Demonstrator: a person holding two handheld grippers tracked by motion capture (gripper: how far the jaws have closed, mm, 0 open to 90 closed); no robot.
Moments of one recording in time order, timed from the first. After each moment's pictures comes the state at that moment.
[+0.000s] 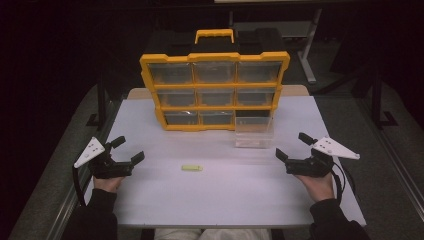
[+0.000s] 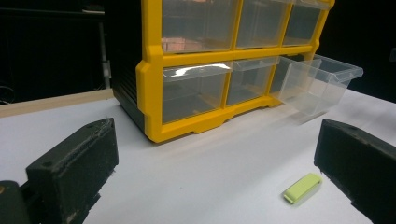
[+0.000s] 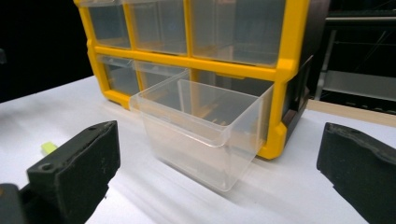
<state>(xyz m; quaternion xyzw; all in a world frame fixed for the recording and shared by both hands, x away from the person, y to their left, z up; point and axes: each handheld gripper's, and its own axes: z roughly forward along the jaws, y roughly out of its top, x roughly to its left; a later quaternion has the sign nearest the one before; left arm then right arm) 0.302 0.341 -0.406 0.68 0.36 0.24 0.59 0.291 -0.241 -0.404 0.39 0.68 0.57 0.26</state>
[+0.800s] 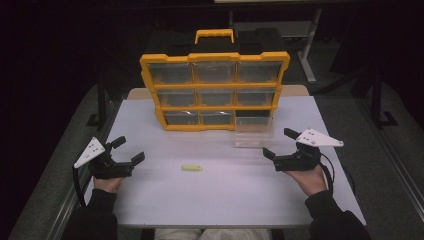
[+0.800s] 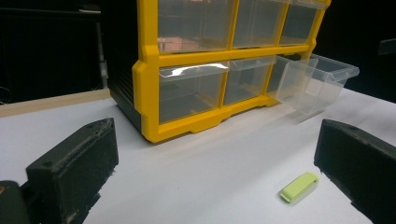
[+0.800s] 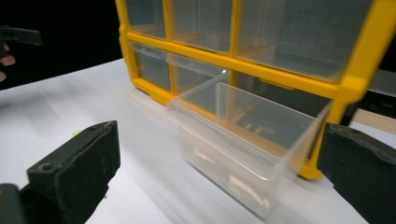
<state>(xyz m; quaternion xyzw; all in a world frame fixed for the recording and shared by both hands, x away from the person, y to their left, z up) 0.301 0.339 -0.406 0.69 0.35 0.24 0.59 0.305 -0.209 -0.384 0.34 0.72 0.55 0.23</state>
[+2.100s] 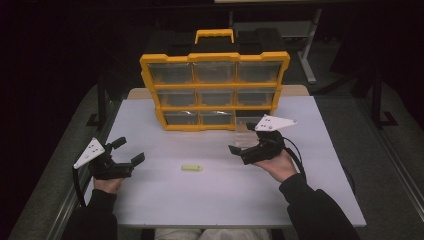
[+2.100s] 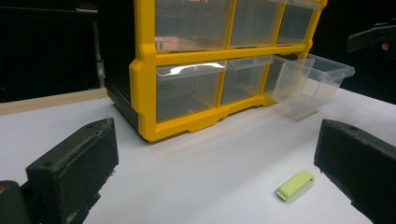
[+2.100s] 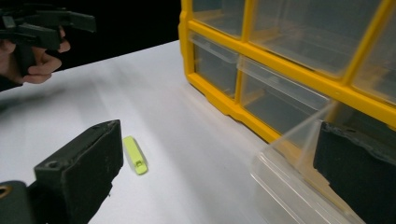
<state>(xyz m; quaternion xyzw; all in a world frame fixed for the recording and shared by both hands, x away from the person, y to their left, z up) 0.300 0.340 -0.407 0.69 0.35 0.23 0.59 0.337 -0.129 -0.363 0.28 0.79 0.53 0.15</state>
